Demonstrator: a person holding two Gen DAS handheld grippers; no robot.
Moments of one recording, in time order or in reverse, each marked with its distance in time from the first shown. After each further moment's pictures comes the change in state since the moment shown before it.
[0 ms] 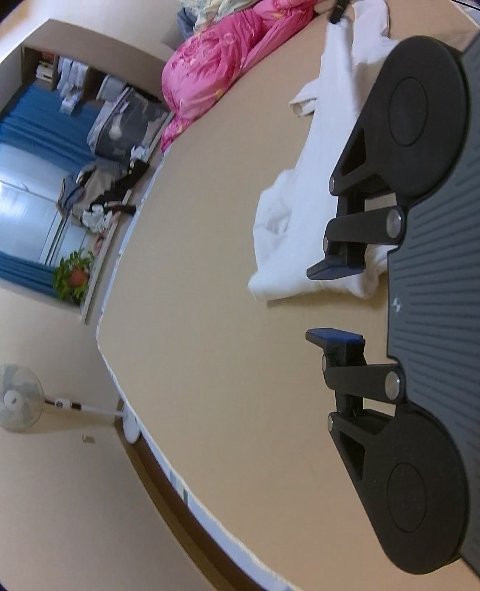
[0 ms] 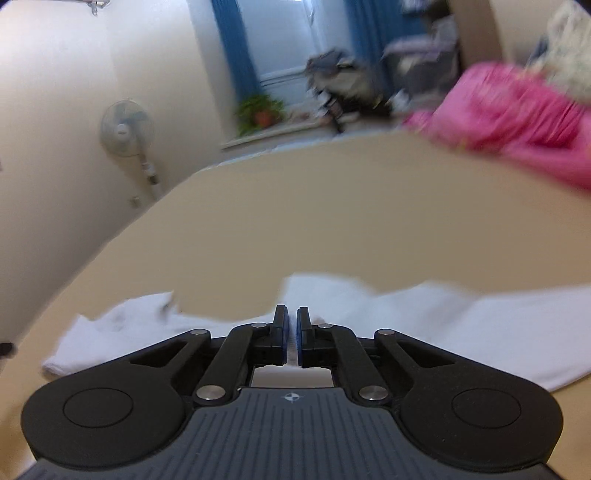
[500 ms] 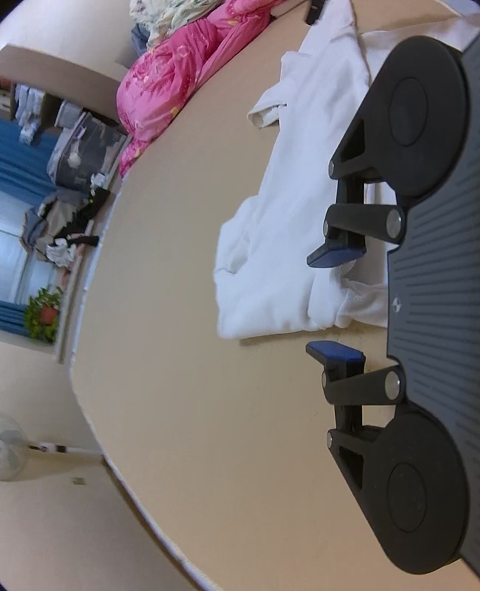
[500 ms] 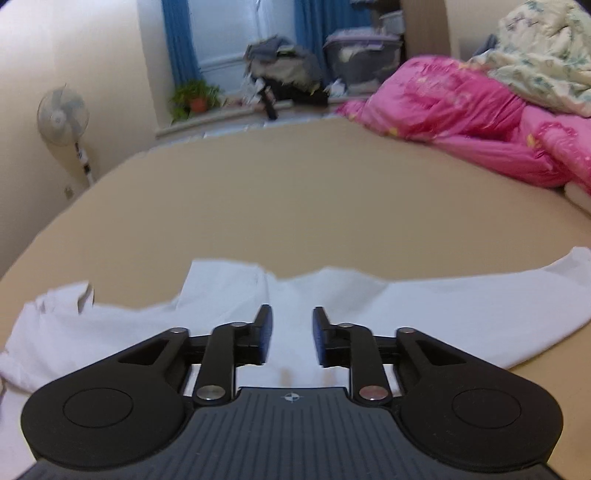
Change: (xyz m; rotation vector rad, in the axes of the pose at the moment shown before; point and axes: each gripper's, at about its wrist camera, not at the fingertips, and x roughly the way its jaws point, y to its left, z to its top) left arm 0.112 -0.088 -0.032 0.095 0.101 -0.046; right arm 0.030 -0.030 -0.008 0.100 0.091 -0.086
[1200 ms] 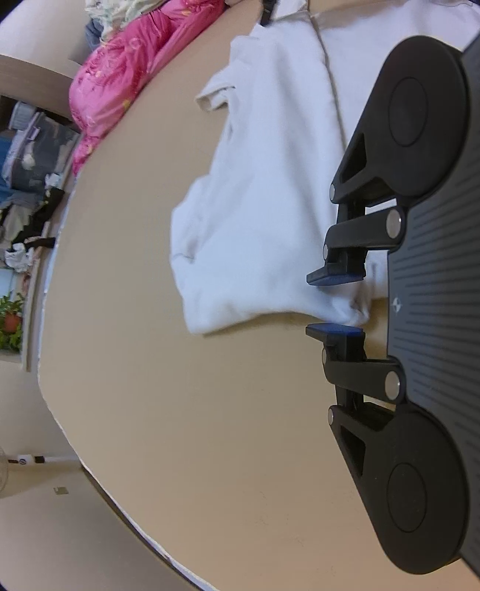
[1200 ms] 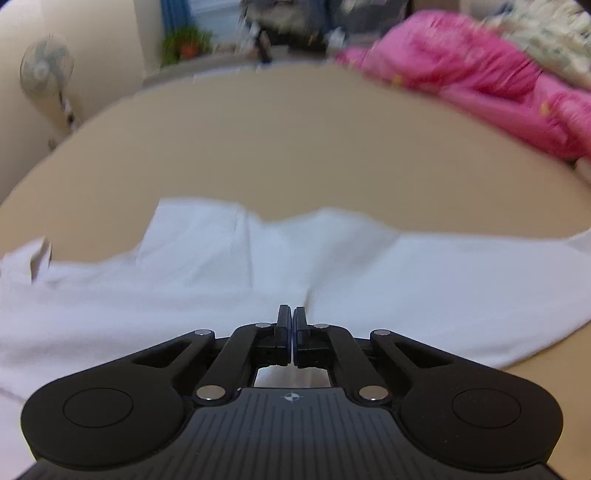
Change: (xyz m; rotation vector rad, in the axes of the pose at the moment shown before) left arm 0.008 0.013 -0.006 0.097 0.108 0.036; right arm 0.027 0.002 0.003 -0.005 0.000 -0.052
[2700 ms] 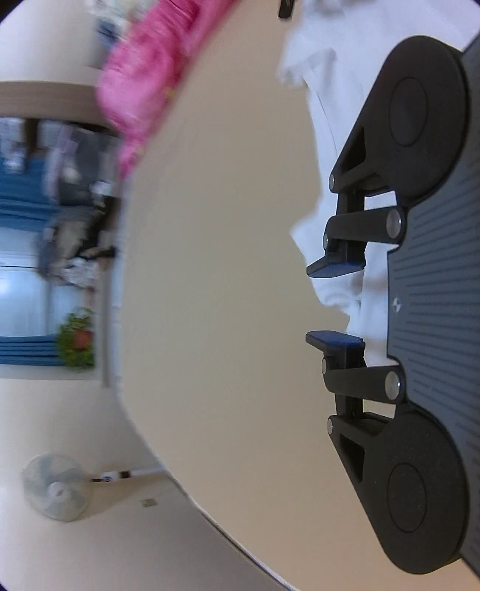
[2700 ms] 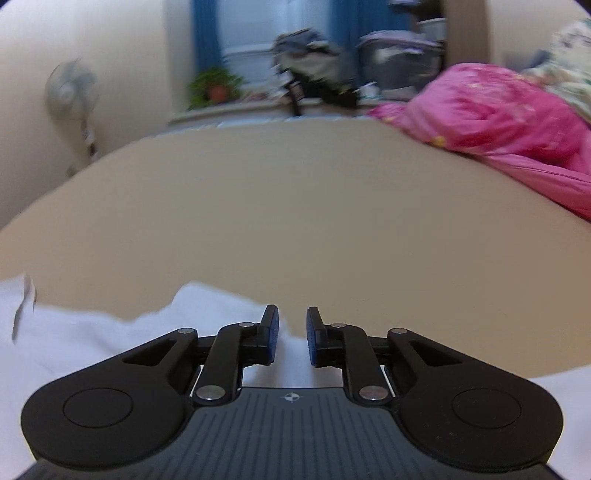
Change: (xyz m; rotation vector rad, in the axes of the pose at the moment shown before) left arm 0.094 -0.040 0.123 0.099 -0.260 0.032; right arm 0.084 0.030 0.045 -0.047 -0.115 0.070
